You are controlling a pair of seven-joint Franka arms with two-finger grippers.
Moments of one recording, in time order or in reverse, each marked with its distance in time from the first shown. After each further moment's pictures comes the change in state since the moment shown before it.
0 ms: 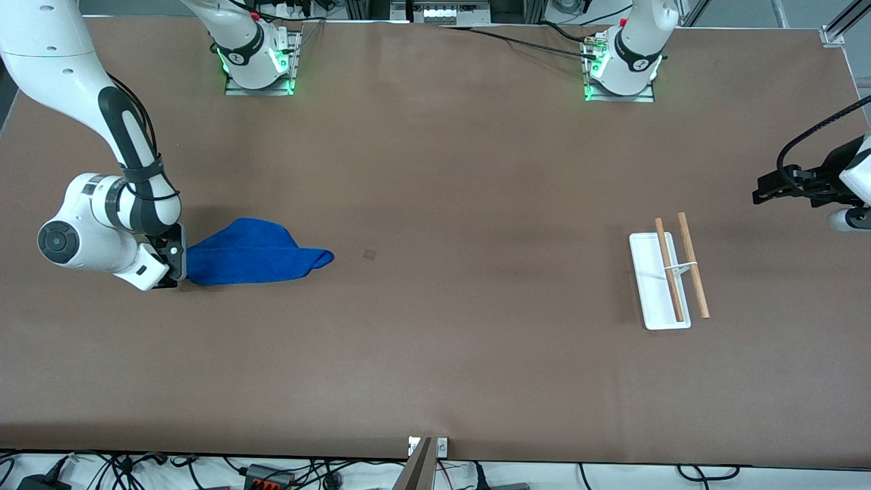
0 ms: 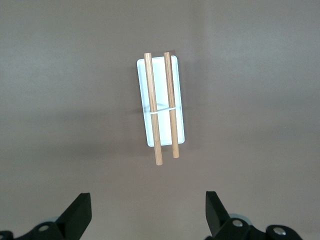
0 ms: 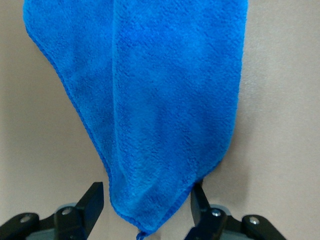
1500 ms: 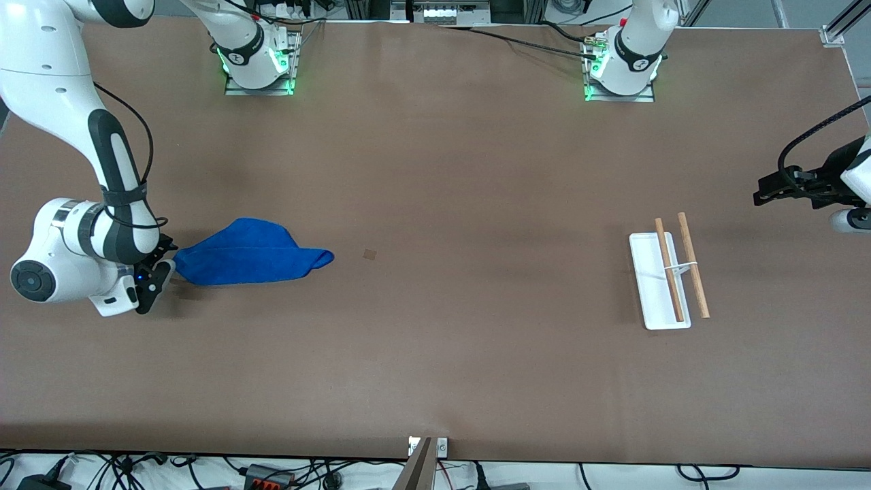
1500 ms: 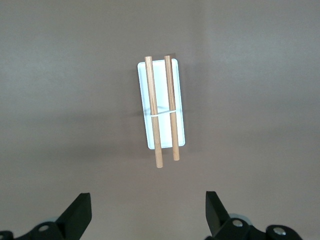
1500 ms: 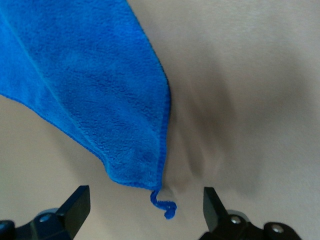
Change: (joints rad) left arm 0.000 0.000 0.000 0.000 0.000 0.012 0.000; right arm 0.000 0.139 -0.028 0.296 -0.016 -0.323 0.503
